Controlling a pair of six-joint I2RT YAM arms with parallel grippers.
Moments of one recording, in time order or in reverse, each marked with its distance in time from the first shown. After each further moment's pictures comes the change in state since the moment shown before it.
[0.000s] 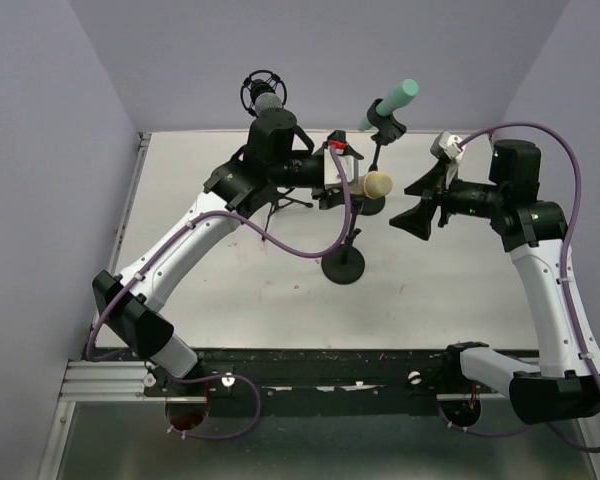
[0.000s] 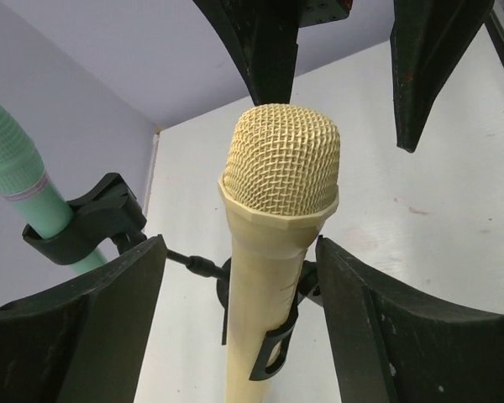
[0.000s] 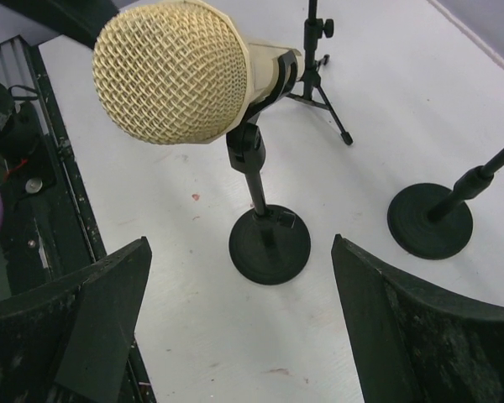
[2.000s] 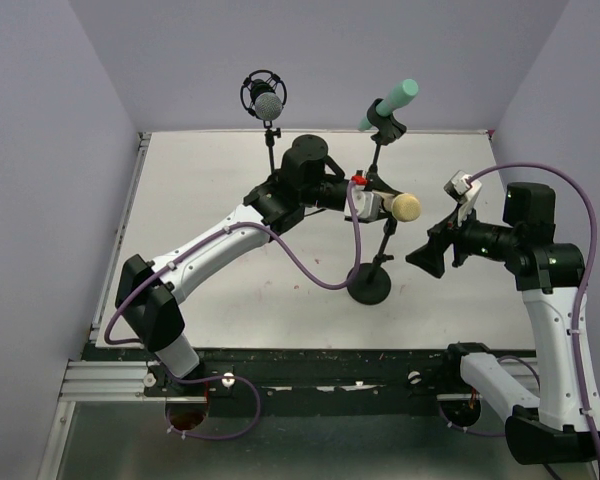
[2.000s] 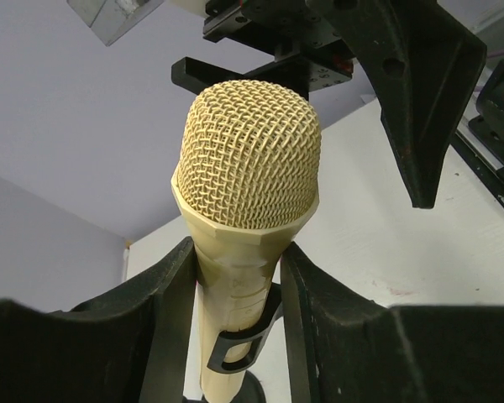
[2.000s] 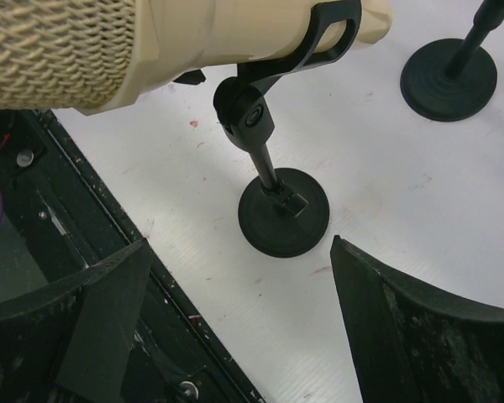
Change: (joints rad) left arm -0.119 0.102 -0.115 0.377 0.187 -0.034; right arm -0.075 -0.224 -0.141 -0.257 0.162 0.024
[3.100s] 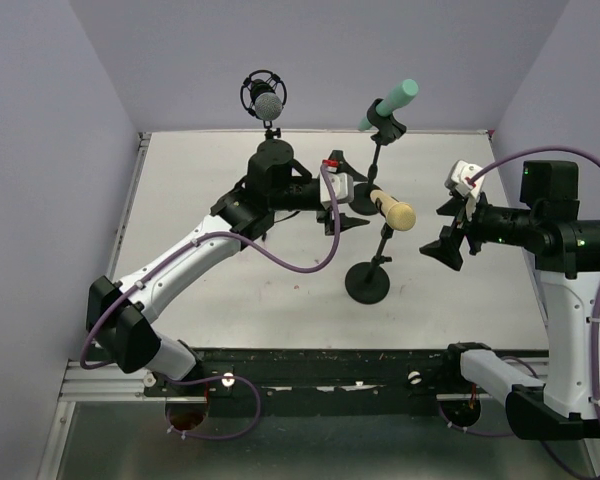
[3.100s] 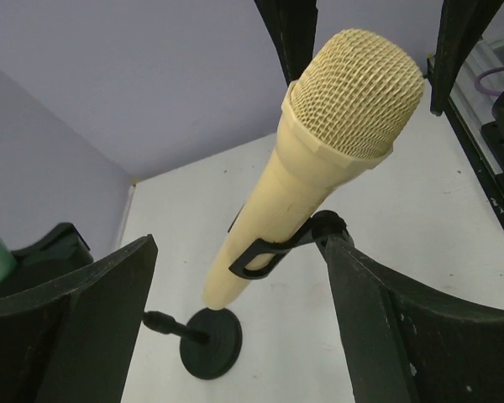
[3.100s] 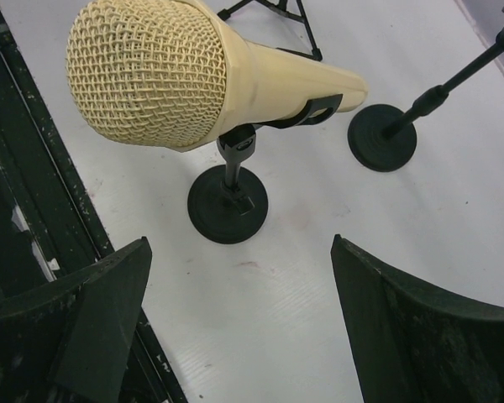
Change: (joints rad) left arm 0.079 -0.155 -0.117 -0.045 -0.117 -0.157; right arm 0.000 0.129 0.317 -0.264 -0.018 -0.418
